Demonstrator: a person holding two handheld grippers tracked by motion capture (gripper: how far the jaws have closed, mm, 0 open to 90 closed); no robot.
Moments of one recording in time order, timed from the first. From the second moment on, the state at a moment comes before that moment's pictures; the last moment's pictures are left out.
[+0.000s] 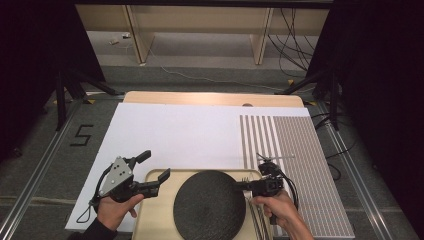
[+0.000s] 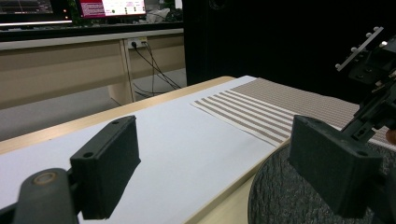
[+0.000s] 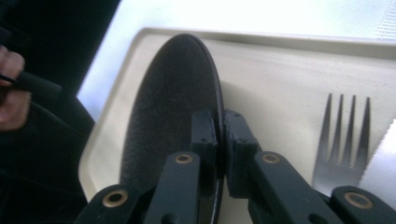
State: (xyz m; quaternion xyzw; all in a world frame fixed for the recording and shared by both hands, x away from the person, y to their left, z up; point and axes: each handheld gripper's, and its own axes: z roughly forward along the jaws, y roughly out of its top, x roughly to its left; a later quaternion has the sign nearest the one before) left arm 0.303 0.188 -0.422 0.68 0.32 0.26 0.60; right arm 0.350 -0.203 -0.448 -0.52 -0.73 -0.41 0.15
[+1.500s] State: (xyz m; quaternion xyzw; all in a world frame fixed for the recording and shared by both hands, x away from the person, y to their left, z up) left arm 0.304 0.187 -0.423 0.69 0.32 0.26 0.60; right arm 0.352 -0.193 -0.463 -0.53 -0.78 -0.32 0.11
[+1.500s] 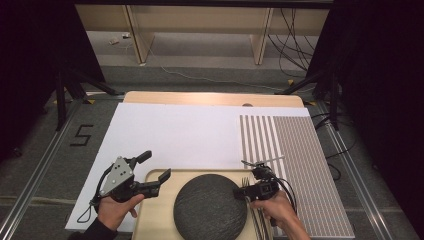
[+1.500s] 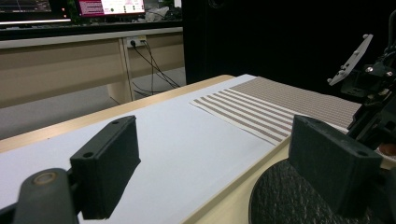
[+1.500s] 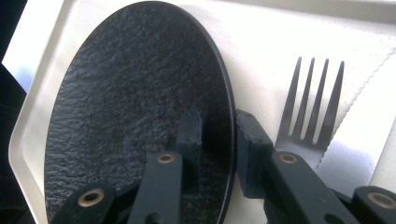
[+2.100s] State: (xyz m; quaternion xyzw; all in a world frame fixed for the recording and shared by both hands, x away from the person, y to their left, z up) left arm 0.304 0.187 -0.423 0.69 0.32 0.26 0.60; right arm 0.350 -0.186 -0.463 -0.51 -0.81 -0.29 0.09
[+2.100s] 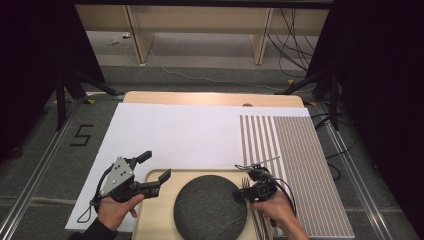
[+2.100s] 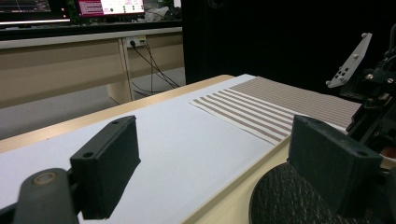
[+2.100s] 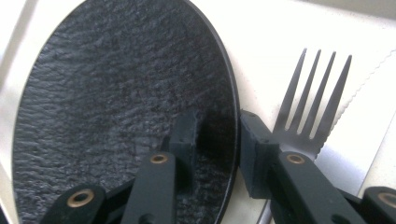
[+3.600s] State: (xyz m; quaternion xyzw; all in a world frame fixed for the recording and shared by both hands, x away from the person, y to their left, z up) left arm 0.305 0.187 -0.424 0.69 0.32 0.26 0.59; right arm 0.328 -0.217 -0.407 -0.46 -0.75 -0.46 -0.09
